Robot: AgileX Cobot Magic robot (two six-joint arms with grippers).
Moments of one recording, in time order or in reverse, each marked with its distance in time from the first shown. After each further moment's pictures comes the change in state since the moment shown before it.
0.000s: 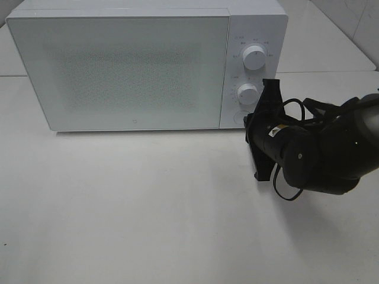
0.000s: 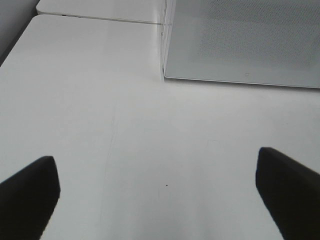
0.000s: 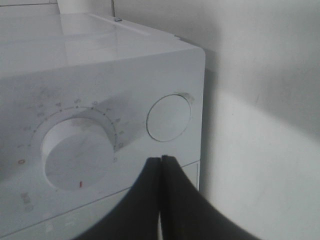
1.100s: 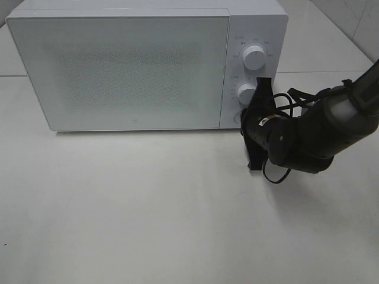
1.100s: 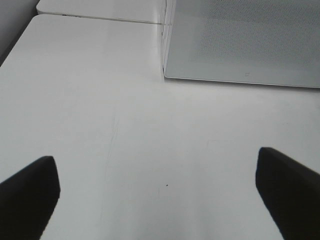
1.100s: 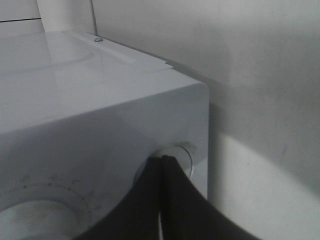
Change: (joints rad) left arm 0.000 0.000 0.000 0.000 0.000 0.000; right arm -0.089 0.144 -0.174 -0.032 0.071 0.006
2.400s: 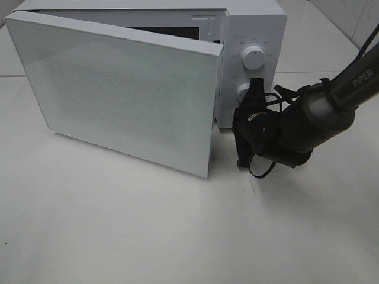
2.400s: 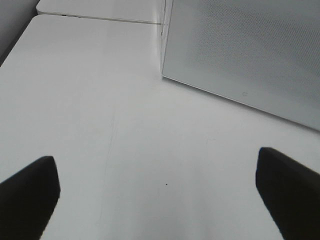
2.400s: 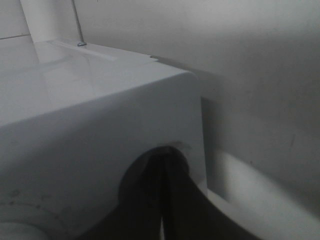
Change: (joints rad) left arm 0.000 0.000 0.000 0.000 0.000 0.000; right arm 0.012 0.065 -0.122 0.121 0.047 -0.034
